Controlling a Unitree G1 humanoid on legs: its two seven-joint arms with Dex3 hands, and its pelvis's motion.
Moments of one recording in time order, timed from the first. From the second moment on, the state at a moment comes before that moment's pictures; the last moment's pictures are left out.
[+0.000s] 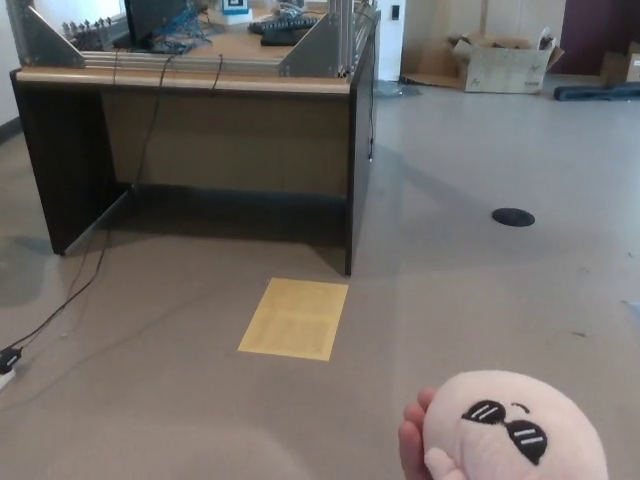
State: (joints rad) left_arm -0.02 0.50 0.12 0.76 0.10 -0.34 -0.07; right_arm -0.25 -0.32 0.01 0.87 -0.15 -0.25 0.00
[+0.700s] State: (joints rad) left_arm -0.43 0.78 0.17 0.12 -0.09 -0.32 -0.30; right_arm -0.32 -0.33 -0.01 0.92 -0.15 -0.40 0.00
